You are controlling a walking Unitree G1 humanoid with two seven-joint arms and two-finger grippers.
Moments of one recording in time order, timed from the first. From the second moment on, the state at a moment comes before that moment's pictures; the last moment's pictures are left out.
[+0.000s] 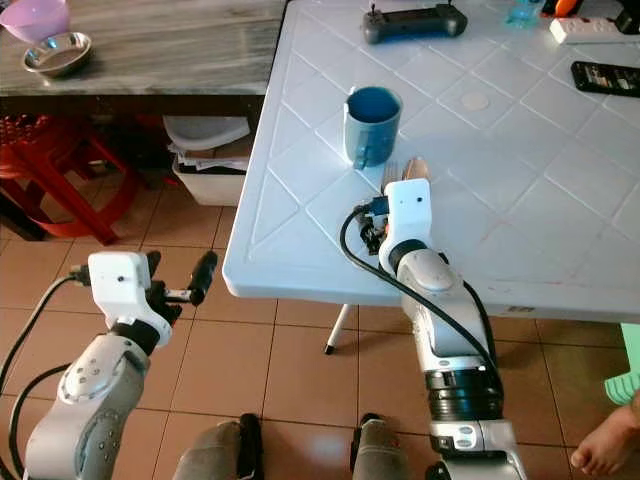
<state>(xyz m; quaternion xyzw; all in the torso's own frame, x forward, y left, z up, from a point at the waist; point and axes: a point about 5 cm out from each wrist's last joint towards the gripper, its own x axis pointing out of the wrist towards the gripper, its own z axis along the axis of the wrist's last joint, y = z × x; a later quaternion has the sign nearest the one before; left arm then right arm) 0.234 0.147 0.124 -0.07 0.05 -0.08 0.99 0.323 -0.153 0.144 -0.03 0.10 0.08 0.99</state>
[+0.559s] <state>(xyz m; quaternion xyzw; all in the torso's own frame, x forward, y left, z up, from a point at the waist) 0.232 0.138 0.124 -0.10 0.04 -0.14 0.98 0.331 -0.168 0.146 -0.02 0.13 0.06 0.99</state>
